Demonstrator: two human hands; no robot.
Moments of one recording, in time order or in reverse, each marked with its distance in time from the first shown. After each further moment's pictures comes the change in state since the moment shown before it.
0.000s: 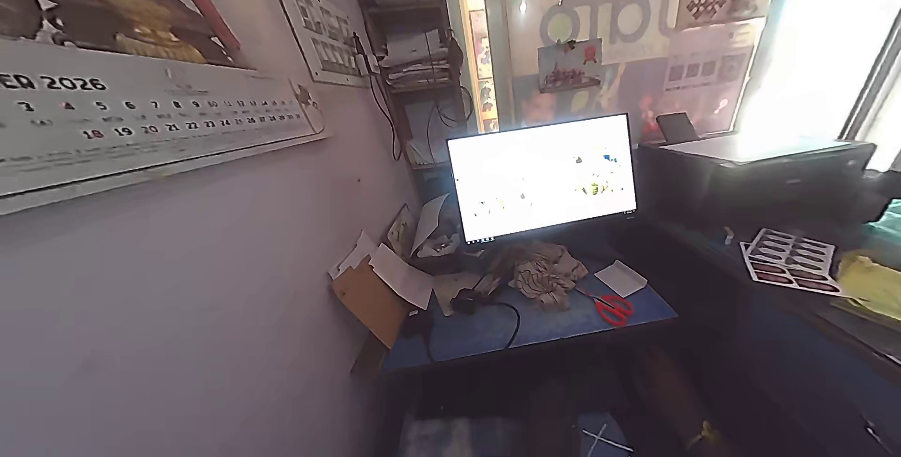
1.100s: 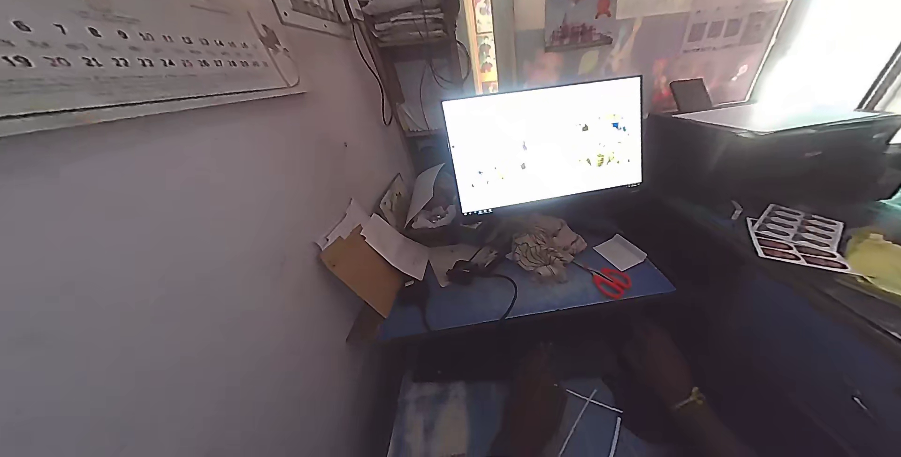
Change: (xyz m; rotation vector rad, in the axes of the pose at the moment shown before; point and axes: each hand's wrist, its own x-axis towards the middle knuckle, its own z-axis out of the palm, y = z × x) left_hand 0.000 -0.023 0.024 -0.073 0.187 -0.057; right_hand -0.002 0.001 0.006 -0.060 0.013 -0.048
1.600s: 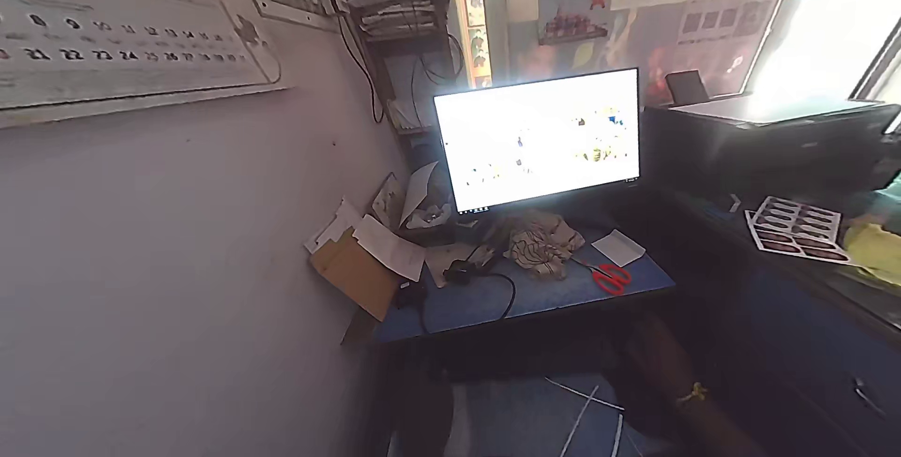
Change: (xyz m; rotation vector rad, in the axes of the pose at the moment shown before) left_hand -0.057 -0.102 -0.086 0.251 0.387 -0.774; right_hand 0.009 0.010 0.009 -0.008 0.000 0.020
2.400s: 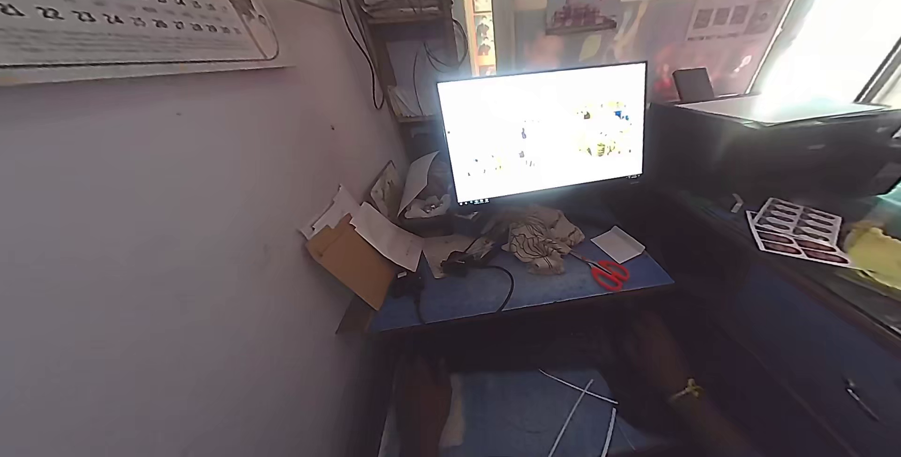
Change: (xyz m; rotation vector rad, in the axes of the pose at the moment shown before) left_hand -0.002 -0.010 0.022 0.103 -0.028 0.020; right_hand -0.002 0.001 0.001 0.000 0.015 -0.020
